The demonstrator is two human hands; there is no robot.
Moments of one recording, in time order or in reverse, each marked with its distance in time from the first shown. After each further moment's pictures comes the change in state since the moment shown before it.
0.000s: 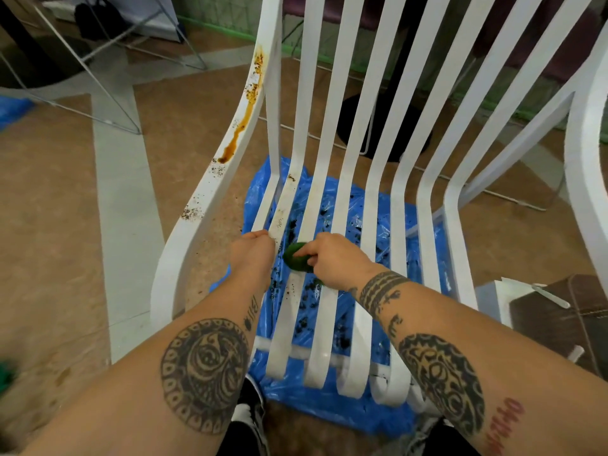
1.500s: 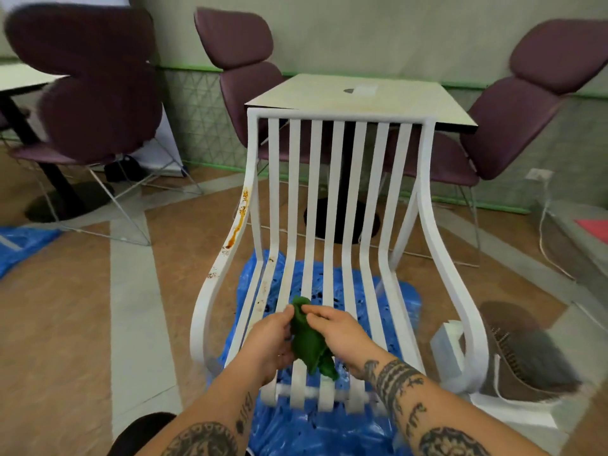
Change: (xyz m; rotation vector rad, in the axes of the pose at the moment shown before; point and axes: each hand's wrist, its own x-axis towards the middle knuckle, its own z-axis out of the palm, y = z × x) left_hand -0.203 0.007 -0.061 0.029 -0.556 -0.037; right_hand -0.202 -0.045 -0.008 1.127 0.276 0.100
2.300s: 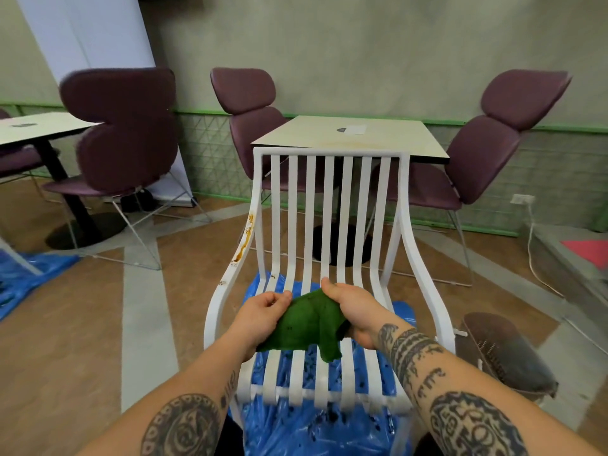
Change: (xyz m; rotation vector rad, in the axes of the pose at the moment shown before) left_hand -0.087 0.039 -0.007 0.430 0.035 0.417; right_hand -0.071 -0.070 -0.027 0.229 0.021 0.059
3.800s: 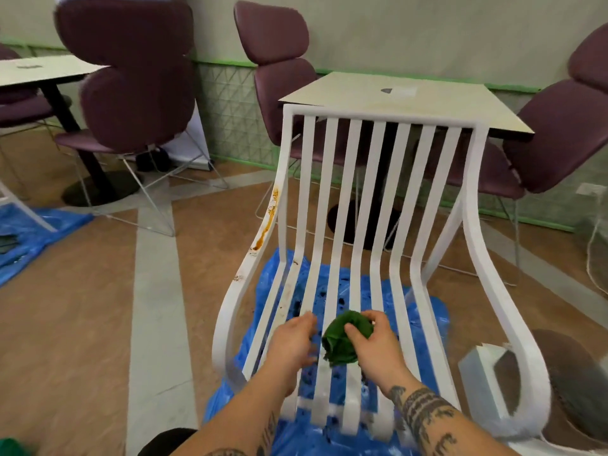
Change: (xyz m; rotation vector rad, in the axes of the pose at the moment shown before) left_hand 0.086 -0.078 0.026 -0.303 0.109 -0.318; right_hand 0.112 0.093 0.001 -0.389 0.292 -0.207
